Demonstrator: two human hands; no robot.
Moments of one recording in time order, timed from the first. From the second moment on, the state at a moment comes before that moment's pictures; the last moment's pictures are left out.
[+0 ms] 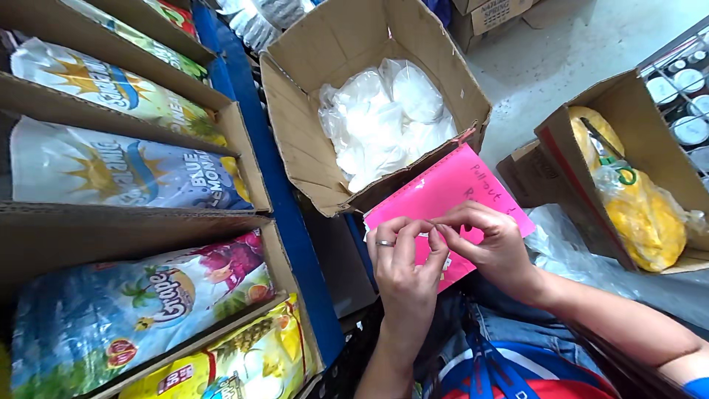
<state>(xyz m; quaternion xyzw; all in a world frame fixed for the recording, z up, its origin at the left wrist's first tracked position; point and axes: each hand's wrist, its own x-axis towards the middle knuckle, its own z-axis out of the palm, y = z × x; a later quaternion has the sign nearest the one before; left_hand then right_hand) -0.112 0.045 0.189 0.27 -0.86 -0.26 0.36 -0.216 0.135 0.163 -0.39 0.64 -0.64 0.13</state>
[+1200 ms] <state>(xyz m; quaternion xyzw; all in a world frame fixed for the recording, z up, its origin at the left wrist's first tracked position) -0.145 -0.130 0.096 0.52 -0.71 -0.40 0.26 -0.386 -0.182 0.046 -0.53 0.79 -0.01 0.33</state>
